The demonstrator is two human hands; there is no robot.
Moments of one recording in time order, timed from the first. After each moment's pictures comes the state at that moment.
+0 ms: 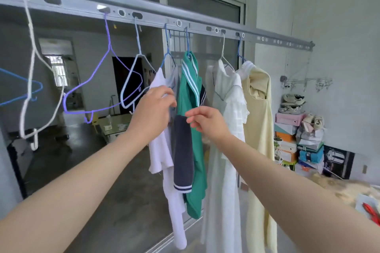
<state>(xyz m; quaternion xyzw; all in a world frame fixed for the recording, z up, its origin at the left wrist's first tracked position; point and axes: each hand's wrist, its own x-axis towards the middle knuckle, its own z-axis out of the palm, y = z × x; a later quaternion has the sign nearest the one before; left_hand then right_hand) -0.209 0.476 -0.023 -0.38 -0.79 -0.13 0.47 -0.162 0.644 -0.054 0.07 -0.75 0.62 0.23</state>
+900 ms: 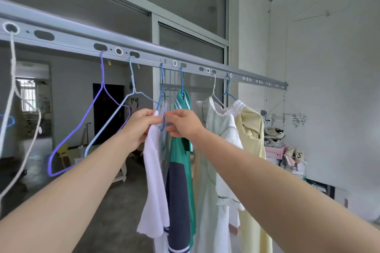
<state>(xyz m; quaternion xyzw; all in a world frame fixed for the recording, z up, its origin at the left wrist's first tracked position) -0.299 0.476 0.042 -0.26 -0.68 -0.68 0.03 -0.242 0.609 0.049 0.05 -0.79 0.57 0.23</state>
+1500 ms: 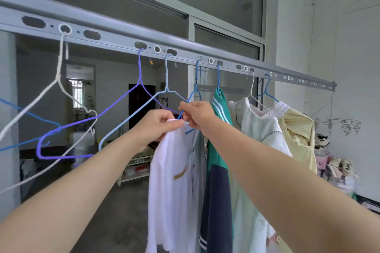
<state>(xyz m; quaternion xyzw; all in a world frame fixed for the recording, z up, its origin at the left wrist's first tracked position) -0.272 0.394 0.043 -0.34 -0.76 -0.55 0.11 -0.280 0.541 0.071 0.06 -0.74 0.64 0.21</state>
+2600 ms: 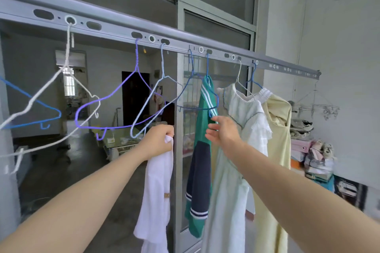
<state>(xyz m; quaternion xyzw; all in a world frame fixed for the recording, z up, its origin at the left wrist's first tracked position) -0.289 0.436 -0.037 -0.38 -0.84 -0.29 0.25 -0.209 0.627 -0.010 -0.06 -0.60 0.77 0.22</state>
